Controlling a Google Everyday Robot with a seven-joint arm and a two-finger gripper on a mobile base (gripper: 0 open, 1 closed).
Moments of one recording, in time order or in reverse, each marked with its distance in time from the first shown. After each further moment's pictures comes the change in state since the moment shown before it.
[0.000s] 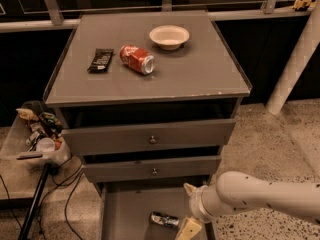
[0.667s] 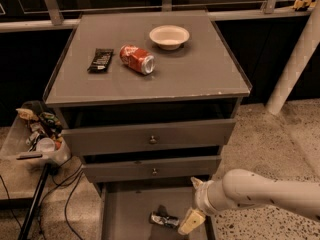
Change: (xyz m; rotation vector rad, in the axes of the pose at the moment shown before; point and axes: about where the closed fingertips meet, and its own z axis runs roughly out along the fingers) arm 0.018 -0.040 0.004 0.079 -0.028 0.074
